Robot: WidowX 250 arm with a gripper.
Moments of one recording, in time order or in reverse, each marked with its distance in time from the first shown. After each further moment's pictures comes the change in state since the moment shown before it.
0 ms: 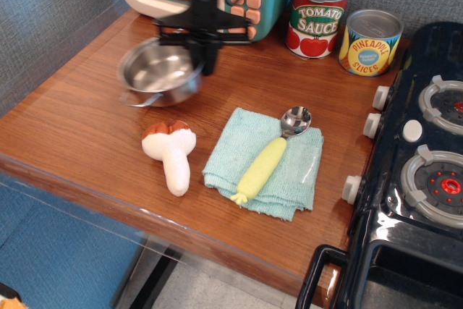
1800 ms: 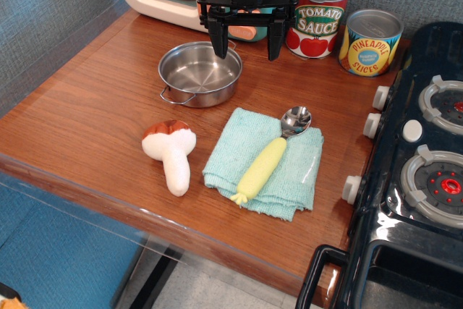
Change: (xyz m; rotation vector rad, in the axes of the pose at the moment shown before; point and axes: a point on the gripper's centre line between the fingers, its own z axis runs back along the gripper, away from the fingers) arm 0.000 -0.037 0.034 -0.136 0.050 -0.193
